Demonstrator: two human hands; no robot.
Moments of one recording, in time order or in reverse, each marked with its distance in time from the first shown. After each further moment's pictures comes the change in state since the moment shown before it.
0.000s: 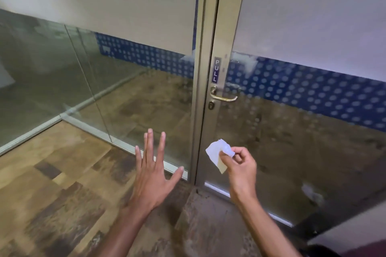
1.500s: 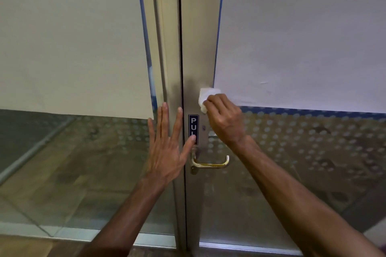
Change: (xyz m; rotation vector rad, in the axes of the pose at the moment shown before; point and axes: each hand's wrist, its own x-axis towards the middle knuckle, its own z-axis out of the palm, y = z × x) left_hand 0.431 0.006 0.097 -0.046 0.135 0.516; right_hand 0.401 -0.096 0.123 -1.369 0.312 -1.476
